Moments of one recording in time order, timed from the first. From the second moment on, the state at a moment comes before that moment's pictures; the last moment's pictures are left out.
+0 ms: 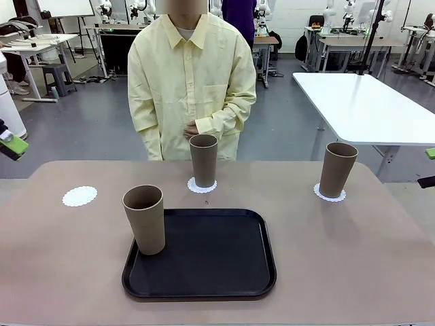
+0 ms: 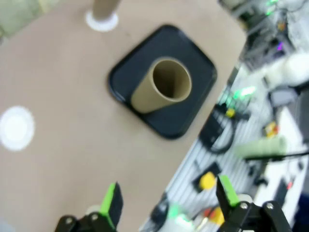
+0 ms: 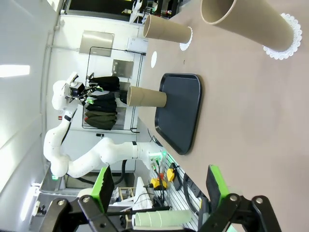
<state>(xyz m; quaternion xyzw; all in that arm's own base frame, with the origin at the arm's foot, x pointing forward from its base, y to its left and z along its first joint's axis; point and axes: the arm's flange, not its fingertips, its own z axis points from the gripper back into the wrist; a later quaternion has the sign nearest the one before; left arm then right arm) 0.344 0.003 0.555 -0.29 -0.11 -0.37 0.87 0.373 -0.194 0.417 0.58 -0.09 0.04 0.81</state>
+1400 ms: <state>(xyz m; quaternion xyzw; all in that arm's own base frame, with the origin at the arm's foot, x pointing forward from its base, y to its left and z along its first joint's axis) 0.343 -0.075 0.547 -0.16 -0.04 -0.60 0.78 0.373 -0.194 0.417 0.58 -0.09 0.04 0.81</state>
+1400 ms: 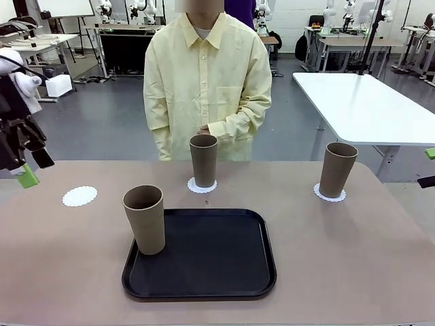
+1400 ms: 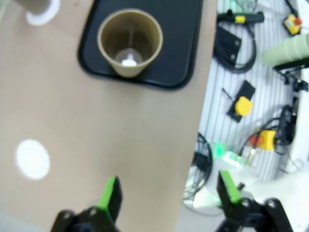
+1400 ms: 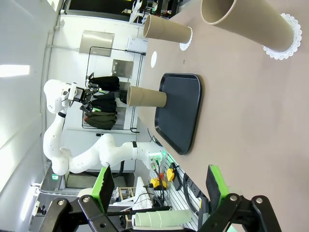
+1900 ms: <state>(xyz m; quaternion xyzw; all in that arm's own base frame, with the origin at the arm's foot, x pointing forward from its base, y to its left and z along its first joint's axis) 0.424 -0.017 0.451 -0.38 -0.24 -0.67 0.59 0.373 -0.195 0.417 0.58 -0.09 0.04 0.81</state>
